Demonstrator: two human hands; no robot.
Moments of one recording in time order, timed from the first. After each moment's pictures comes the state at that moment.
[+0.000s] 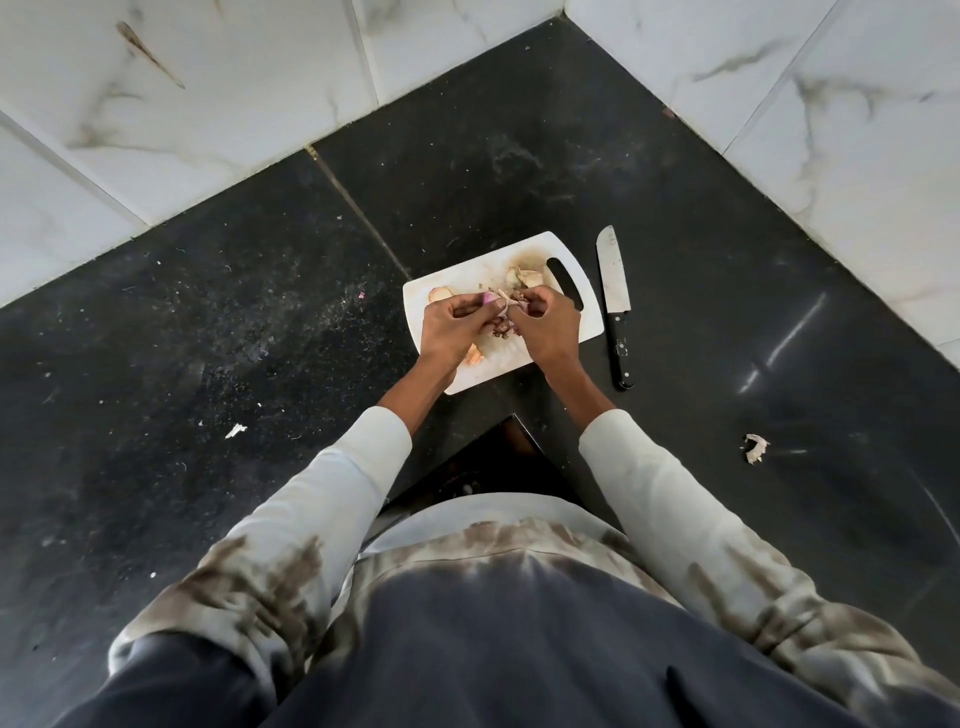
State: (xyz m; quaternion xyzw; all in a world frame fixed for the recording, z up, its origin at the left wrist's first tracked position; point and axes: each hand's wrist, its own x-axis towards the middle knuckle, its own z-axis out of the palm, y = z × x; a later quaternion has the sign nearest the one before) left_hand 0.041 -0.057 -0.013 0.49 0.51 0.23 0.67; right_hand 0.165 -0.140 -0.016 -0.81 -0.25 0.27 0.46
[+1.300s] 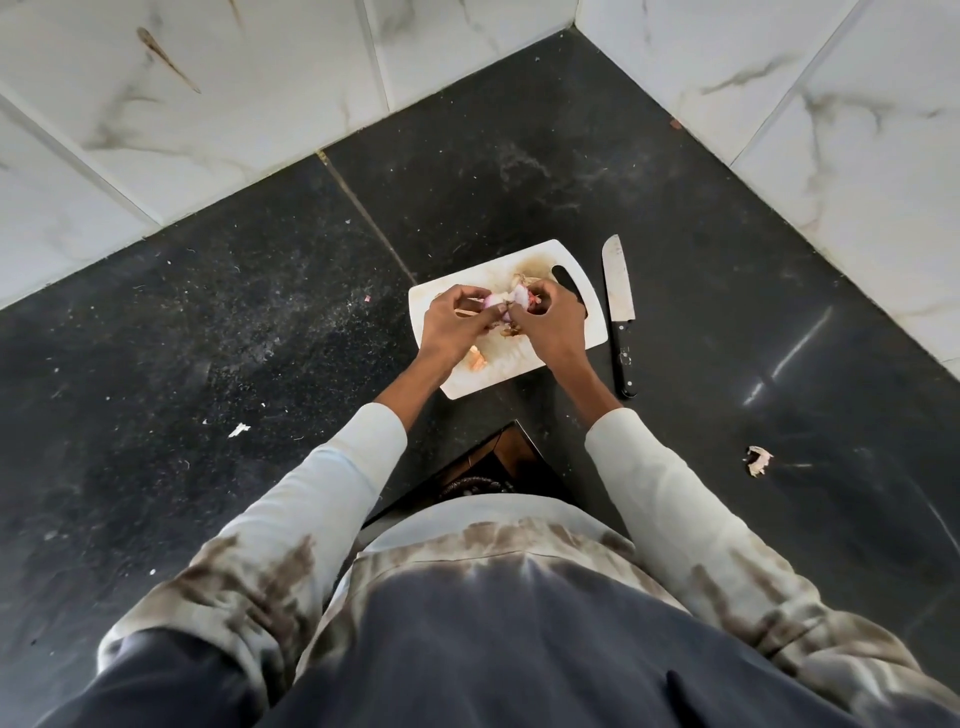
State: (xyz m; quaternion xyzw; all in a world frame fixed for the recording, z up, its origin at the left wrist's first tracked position) left_hand 0.040 -0.041 -0.014 0.62 0.49 0.20 0.58; right_hand 0.172 -0.135 0.000 -0.82 -0.31 0.25 0.42
